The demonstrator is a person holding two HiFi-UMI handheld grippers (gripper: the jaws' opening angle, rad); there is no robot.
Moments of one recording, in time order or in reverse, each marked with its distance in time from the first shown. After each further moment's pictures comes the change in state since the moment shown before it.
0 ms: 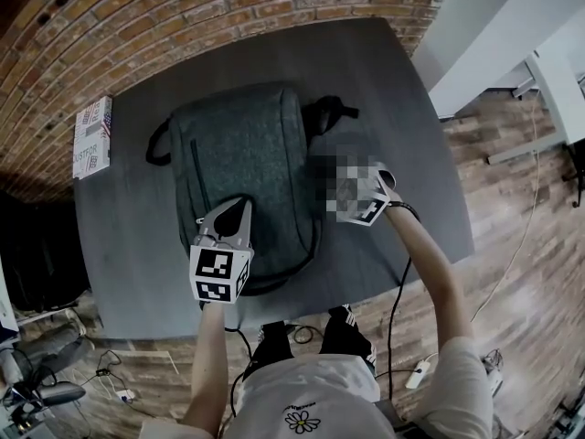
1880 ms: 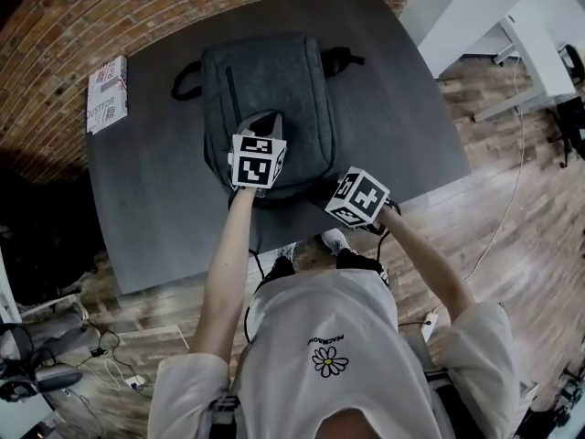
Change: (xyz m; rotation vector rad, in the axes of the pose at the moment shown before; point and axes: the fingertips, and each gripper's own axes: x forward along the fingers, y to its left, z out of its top) left arm 0.004 -0.009 0.003 0.018 -0.014 -0.071; right arm -0.072 0.251 0.075 0.585 0.154 0.376
